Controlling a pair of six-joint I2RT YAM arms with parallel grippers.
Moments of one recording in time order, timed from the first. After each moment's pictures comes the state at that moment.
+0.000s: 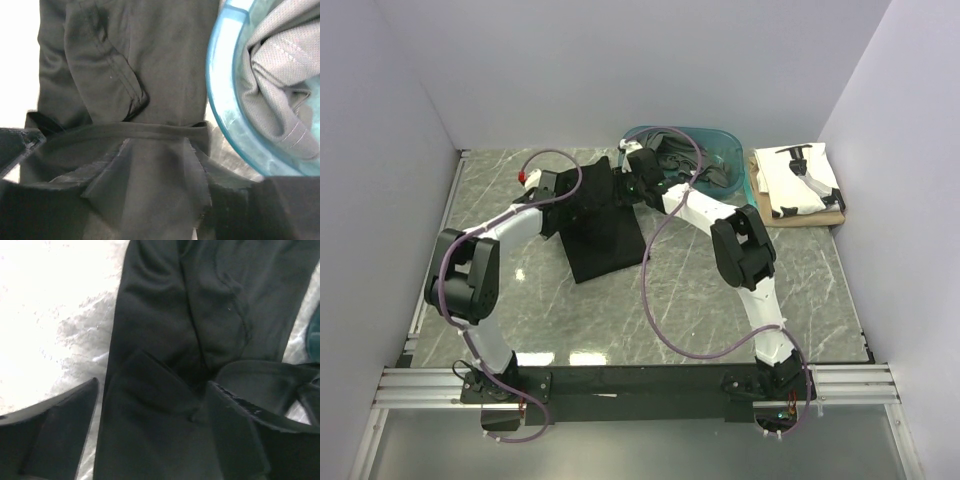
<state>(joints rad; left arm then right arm) -0.28 1.77 1.17 -0.29 -0.26 -0.86 0.58 2.28 1.83 -0.17 -0.08 0.27</state>
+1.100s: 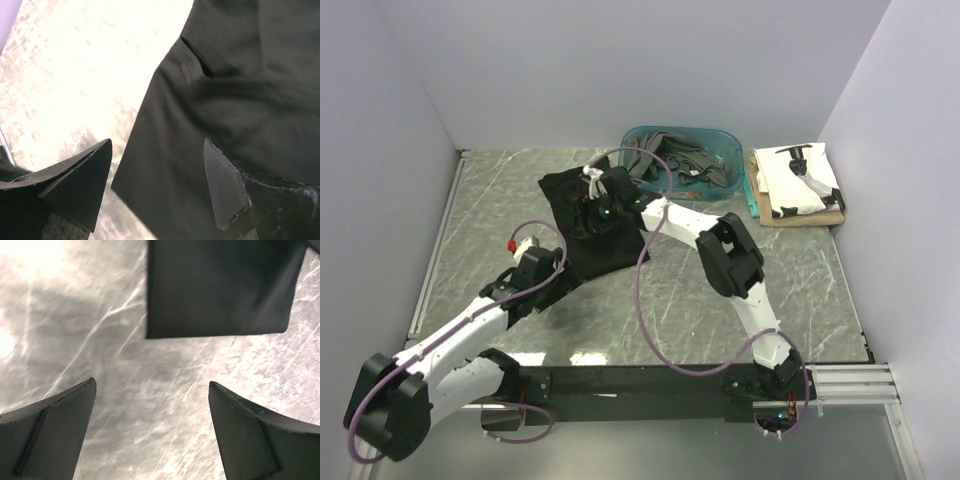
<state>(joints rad) -0.48 1.01 0.50 -0.34 -0.14 -0.99 0.72 2.24 1.76 -0.17 -0.41 0.31</state>
